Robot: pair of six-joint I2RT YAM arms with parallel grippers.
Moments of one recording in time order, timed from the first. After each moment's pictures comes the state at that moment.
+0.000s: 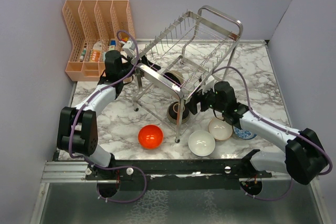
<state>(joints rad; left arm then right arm) -0.18 1.54 0.99 0.37 0.71 -0.46 0.60 1.24 0.65 0.13 -0.20 0.12</state>
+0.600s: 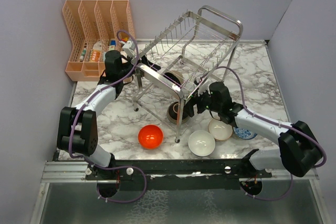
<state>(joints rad) -0.18 1.54 0.99 0.37 0.71 -0.46 0.61 1.31 0.66 0.16 -0.25 0.13</state>
